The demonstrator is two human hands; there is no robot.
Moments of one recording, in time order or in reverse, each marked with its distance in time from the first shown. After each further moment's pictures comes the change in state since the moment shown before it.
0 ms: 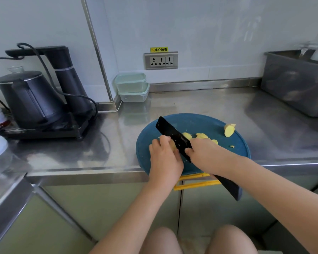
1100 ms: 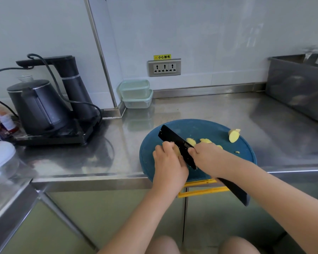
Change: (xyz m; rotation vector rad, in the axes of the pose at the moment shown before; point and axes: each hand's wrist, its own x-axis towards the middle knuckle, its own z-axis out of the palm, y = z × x) left_hand -0.001 0.000 -0.001 -0.006 -0.004 0.014; right_hand 0.004 -0.002 -0.003 0.088 -0.030 0.068
